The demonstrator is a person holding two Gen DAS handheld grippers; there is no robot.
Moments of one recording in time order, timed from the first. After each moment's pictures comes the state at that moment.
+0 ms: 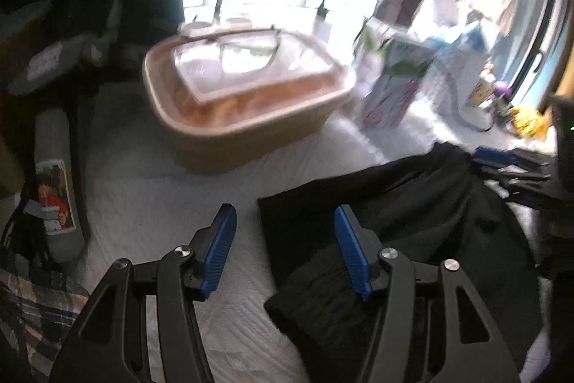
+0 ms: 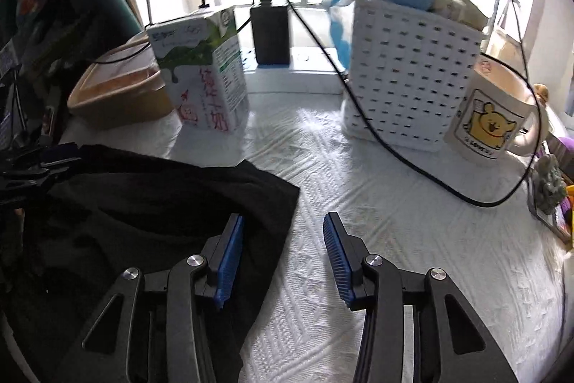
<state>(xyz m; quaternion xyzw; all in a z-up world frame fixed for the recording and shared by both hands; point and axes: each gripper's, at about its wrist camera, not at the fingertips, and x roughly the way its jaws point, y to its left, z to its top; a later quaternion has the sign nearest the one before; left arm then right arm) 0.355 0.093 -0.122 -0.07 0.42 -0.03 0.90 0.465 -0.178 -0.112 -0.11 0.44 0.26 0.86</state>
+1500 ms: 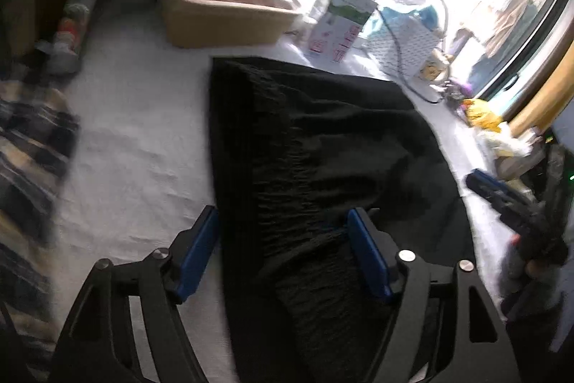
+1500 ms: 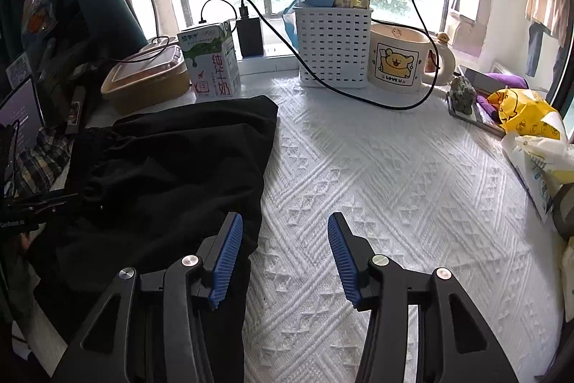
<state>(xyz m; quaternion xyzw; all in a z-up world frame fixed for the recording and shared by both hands) 0.265 0.056 -0.138 -0.19 0.47 -0.07 0.86 0.342 -0.239 -0.088 -0.06 0.43 0.20 0.88</state>
